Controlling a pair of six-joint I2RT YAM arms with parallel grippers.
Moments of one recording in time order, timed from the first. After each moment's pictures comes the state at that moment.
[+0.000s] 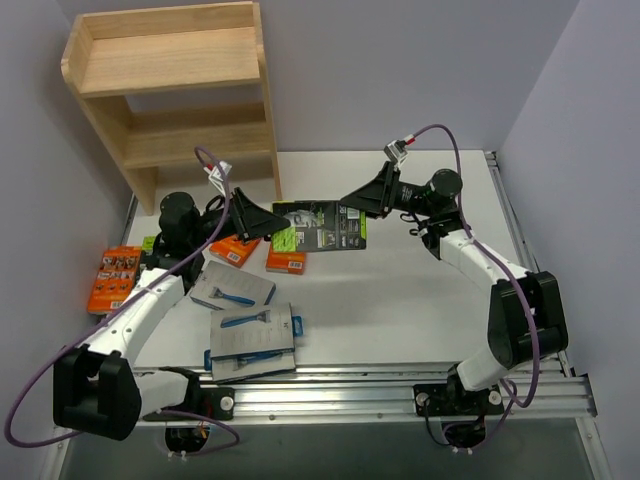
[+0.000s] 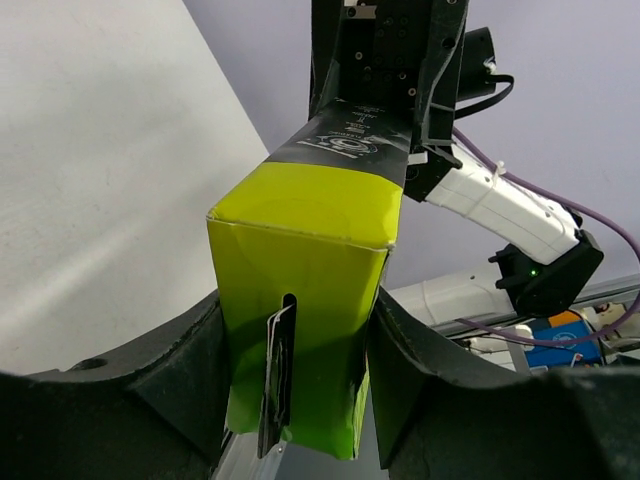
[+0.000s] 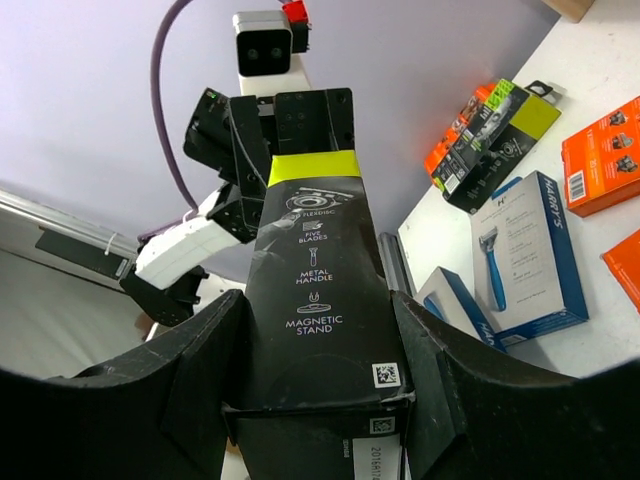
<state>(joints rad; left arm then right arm) -0.25 1.23 0.83 0.43 0.88 -1.04 0.24 1.54 0.96 0.84 -1.11 1.30</state>
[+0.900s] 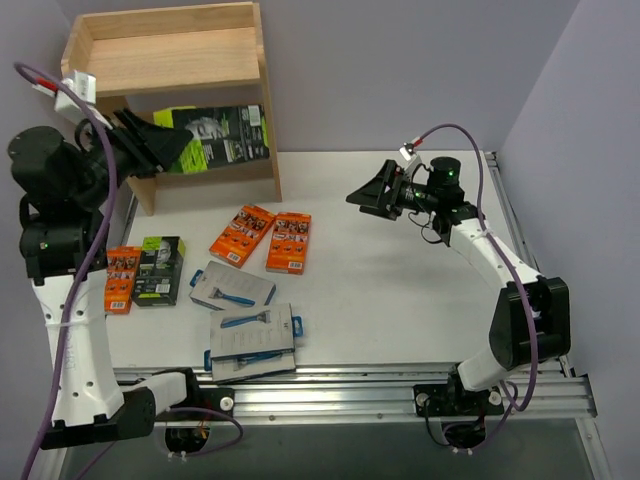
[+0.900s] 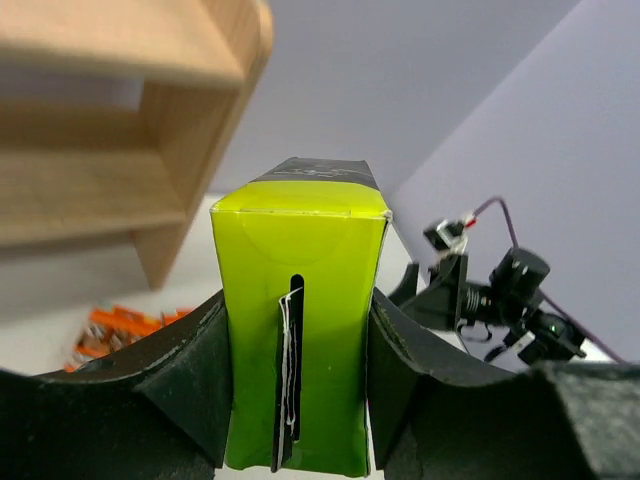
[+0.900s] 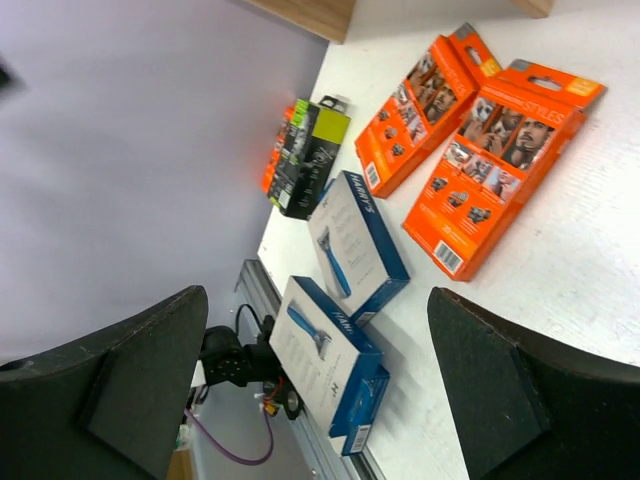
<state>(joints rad) 0.08 1.18 1.73 -0.57 0.57 -0.56 0.19 1.53 1.11 0.11 -0.89 0.80</state>
